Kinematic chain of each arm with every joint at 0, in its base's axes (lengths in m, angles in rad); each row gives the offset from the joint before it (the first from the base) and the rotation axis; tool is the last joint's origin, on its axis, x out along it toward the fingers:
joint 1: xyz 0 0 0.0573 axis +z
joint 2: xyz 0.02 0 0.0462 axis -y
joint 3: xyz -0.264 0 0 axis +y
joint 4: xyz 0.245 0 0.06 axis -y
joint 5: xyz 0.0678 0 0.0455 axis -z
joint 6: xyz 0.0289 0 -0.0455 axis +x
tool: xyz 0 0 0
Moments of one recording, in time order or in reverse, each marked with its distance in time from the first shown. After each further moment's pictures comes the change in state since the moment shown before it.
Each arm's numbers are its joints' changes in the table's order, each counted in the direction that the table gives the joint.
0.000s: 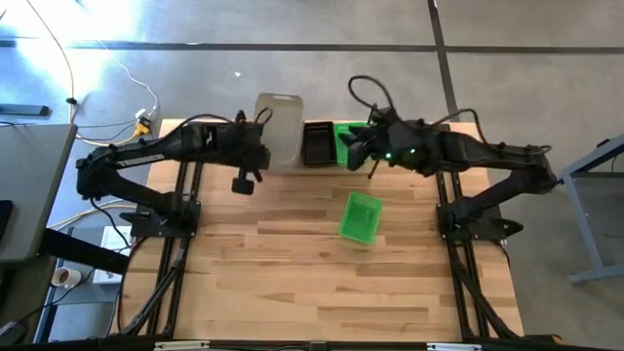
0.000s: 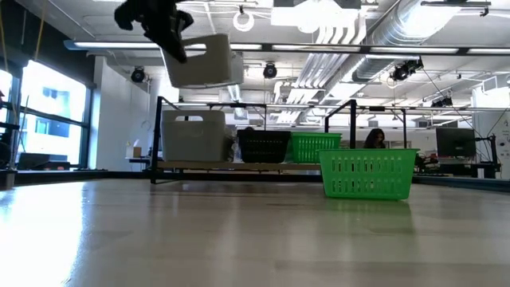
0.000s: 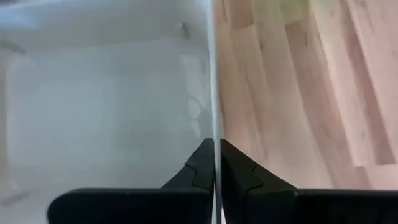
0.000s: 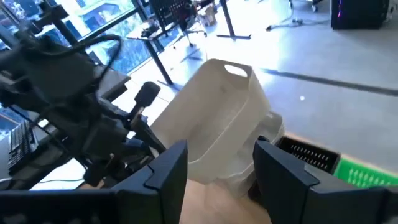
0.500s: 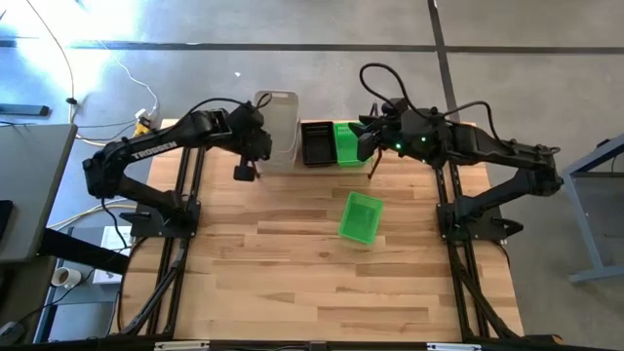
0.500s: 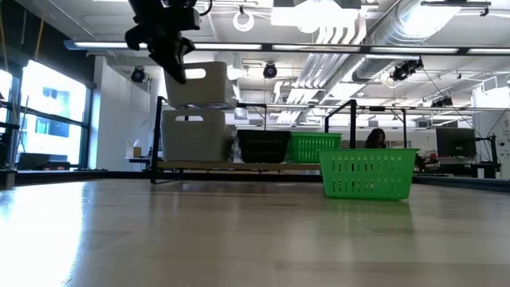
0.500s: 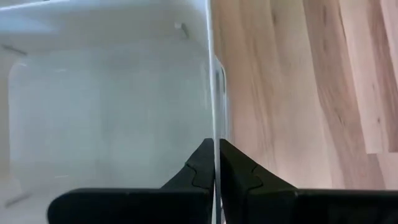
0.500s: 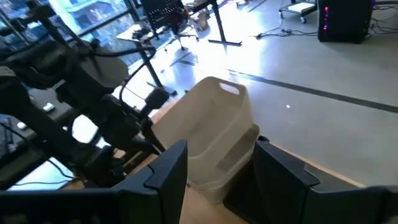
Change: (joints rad) left arm 0.200 -0.082 0.000 -0.011 0.145 0.082; right arm -0.070 0.053 0.001 -0.040 -0.026 -0.080
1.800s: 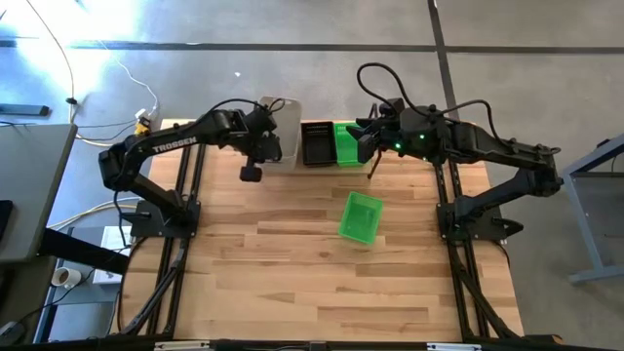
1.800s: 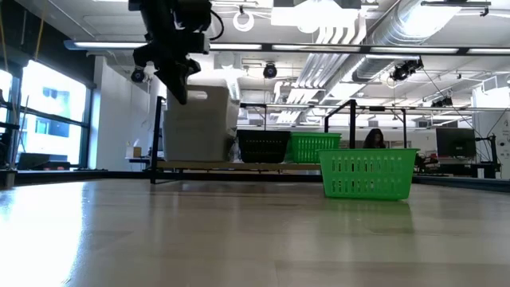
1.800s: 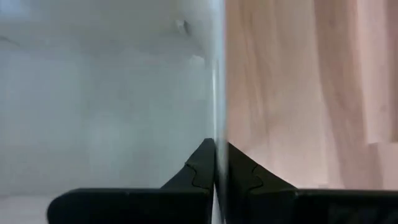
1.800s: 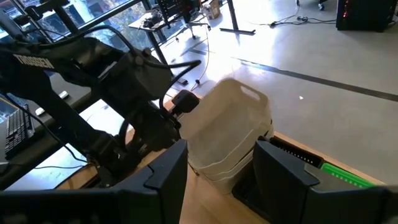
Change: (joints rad) left arm 0.025 -0.136 -0.013 -0.028 0.008 -0.010; right arm -0.027 -0.001 0.000 -0.013 -0.092 0.001
